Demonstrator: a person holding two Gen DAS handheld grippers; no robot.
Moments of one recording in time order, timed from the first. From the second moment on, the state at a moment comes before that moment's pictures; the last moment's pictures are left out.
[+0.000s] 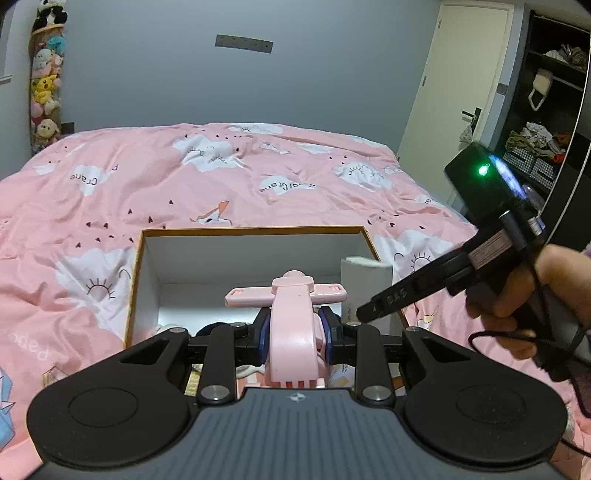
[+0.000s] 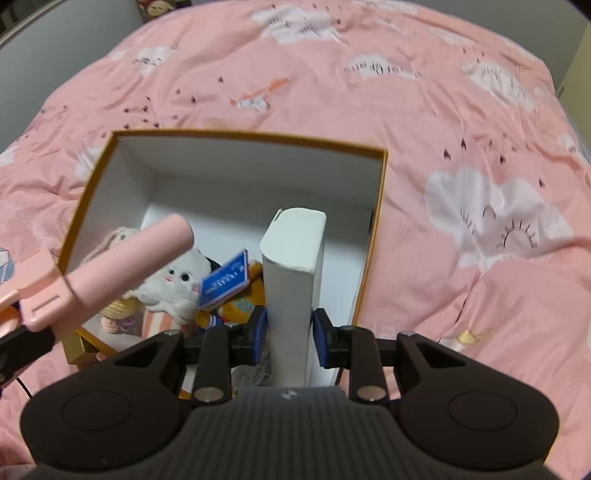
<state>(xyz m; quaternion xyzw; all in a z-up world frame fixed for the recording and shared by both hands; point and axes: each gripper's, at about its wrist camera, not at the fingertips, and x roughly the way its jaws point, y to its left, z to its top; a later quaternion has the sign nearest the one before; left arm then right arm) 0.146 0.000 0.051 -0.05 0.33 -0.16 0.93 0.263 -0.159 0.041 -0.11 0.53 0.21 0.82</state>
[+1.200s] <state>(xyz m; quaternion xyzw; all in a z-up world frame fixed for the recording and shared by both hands) 0.184 -0.035 0.029 -0.04 0.36 -0.18 0.91 0.306 -0.137 0.044 -0.20 0.46 0.23 0.83</state>
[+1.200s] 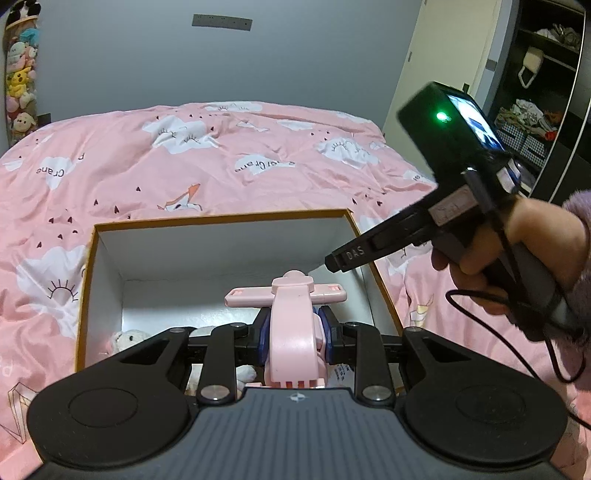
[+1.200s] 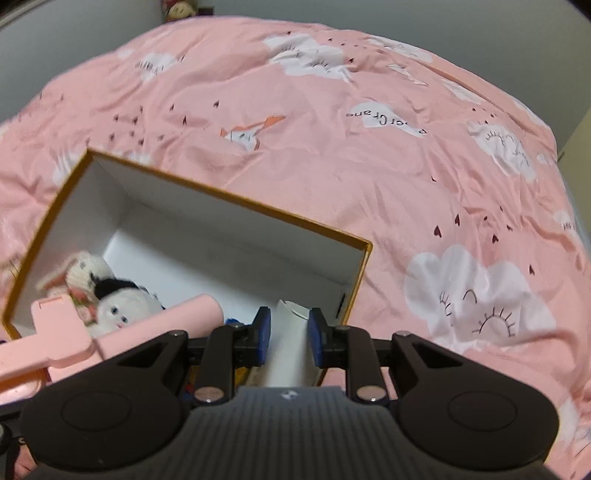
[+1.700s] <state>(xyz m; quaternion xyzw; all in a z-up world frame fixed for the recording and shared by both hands) 0.201 -0.041 0.020 -0.04 0.36 -0.19 0.91 0.298 -0.160 0.051 -0.18 0.44 0.25 0.84</state>
